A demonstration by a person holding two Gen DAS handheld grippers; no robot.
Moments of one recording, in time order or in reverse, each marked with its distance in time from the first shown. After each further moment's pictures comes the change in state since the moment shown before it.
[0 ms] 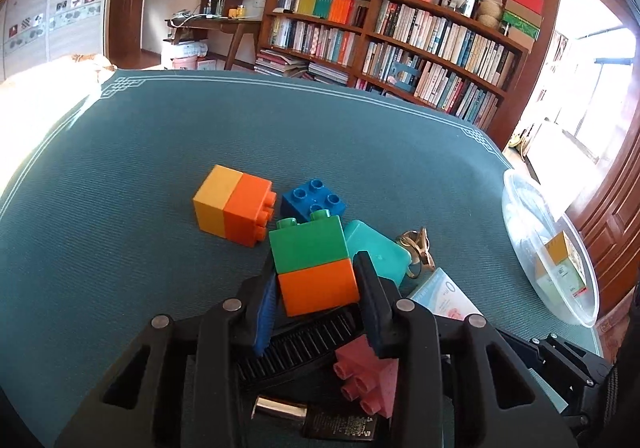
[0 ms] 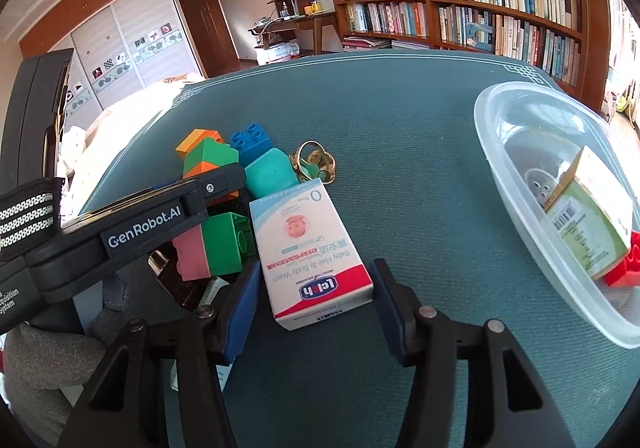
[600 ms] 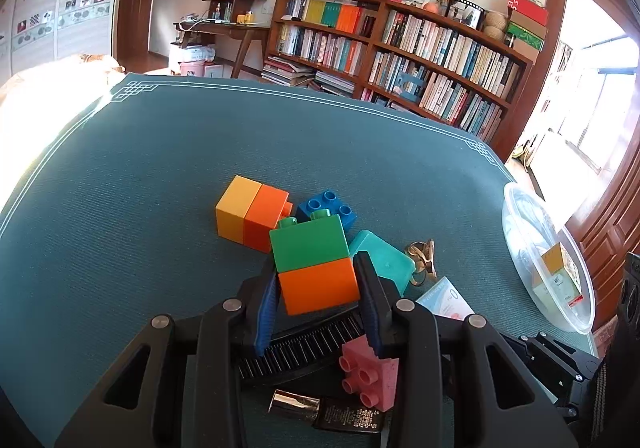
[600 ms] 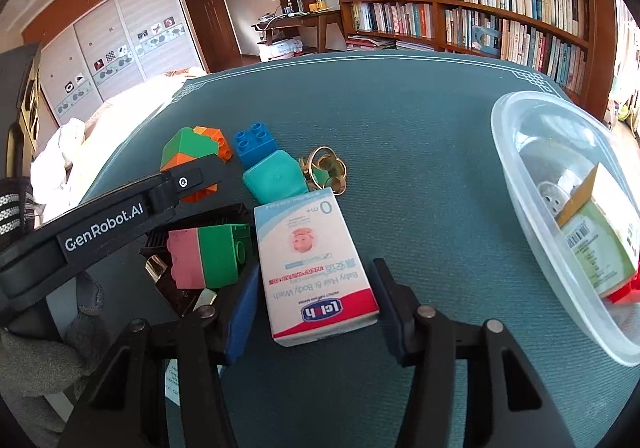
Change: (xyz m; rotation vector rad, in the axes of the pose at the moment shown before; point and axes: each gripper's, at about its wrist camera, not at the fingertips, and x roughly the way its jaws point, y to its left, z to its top) left arm -0.002 0.006 -0.001 -0.026 -0.017 0.003; right arm 0.007 0.004 0.007 -0.011 0.010 0.004
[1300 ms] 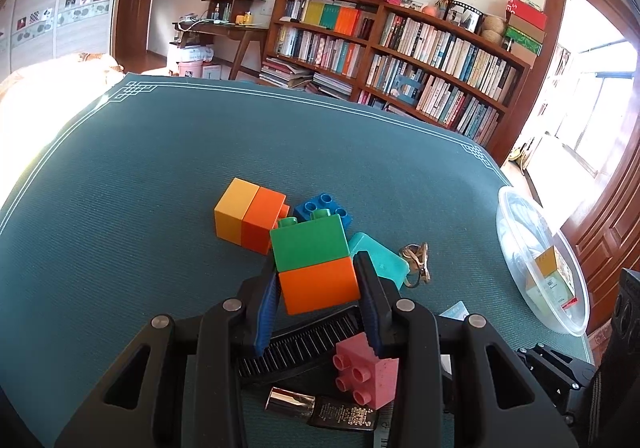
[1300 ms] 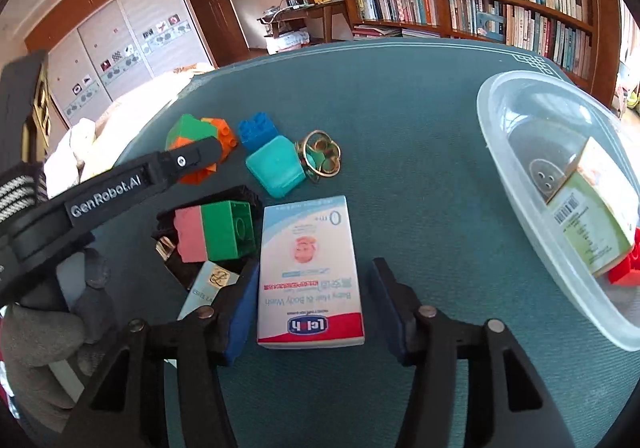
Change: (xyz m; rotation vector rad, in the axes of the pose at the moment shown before) left arm -0.003 0.000 -0.004 -0.003 -0.004 -0.017; right arm -0.004 -0.004 -0.008 -0.012 0.037 0.012
